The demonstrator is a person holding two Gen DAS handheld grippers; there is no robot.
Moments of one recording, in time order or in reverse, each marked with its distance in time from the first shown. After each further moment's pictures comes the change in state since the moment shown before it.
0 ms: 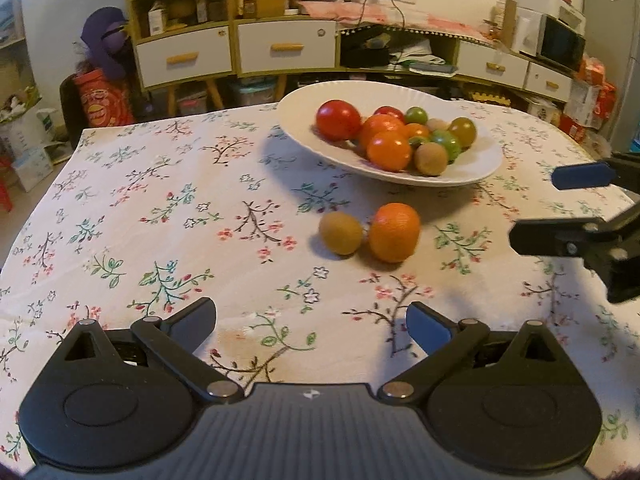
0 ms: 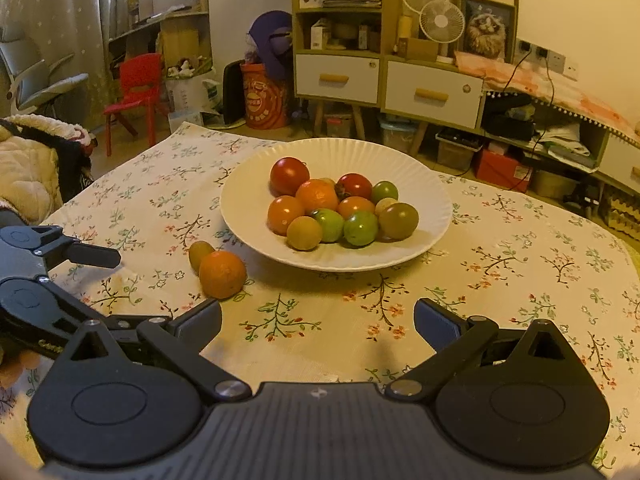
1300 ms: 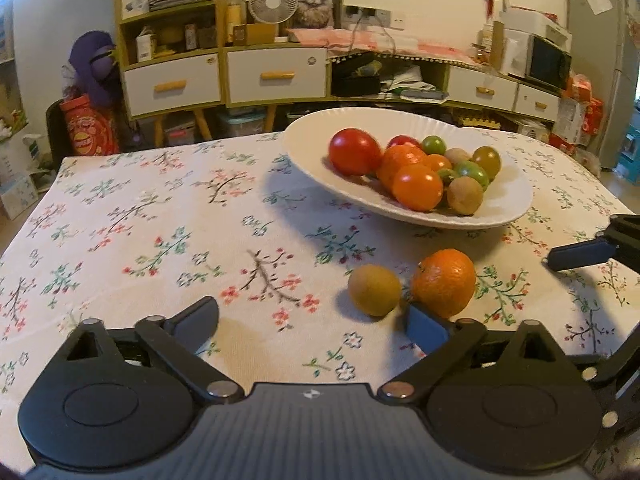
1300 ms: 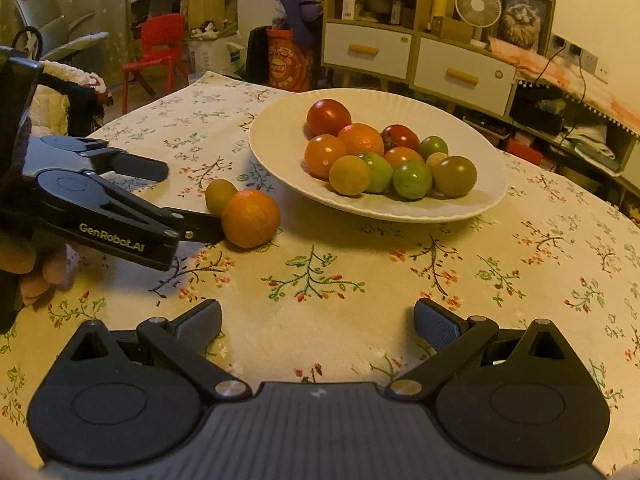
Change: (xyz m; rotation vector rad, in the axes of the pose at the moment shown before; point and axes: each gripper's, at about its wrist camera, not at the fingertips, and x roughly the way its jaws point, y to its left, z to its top) left arm 0.024 0.017 0.015 0.035 -0.103 -0.058; right arm 0.026 0.022 -0.021 -0.084 0.071 0.026
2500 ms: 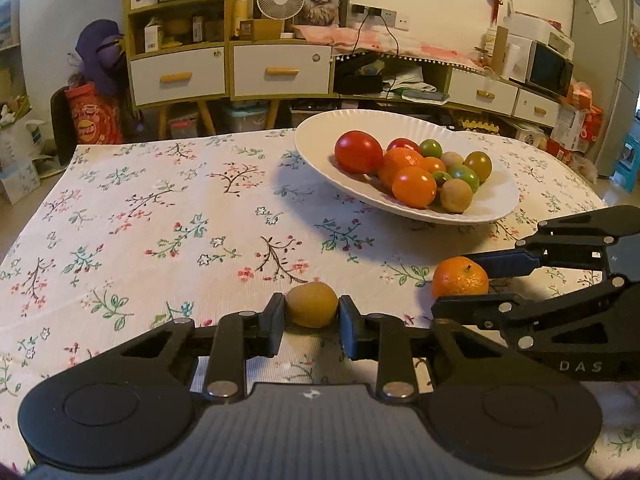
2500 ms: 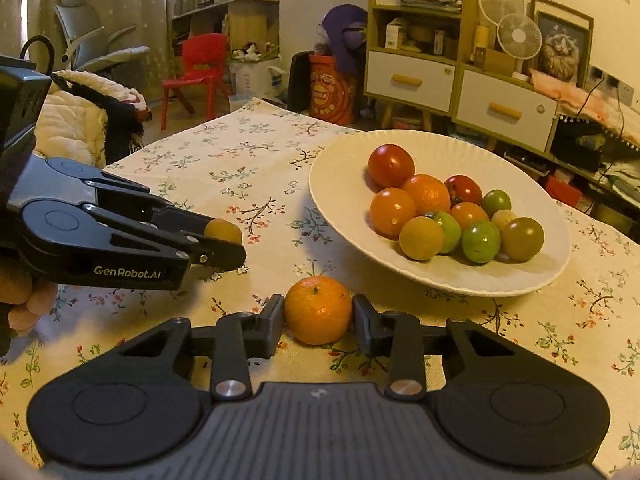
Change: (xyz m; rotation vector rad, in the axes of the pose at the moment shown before) left arm -0.019 0.010 -0.006 -0.048 0.025 -0.009; right arm 0.007 0.016 0.018 -0.056 -0.082 0.107
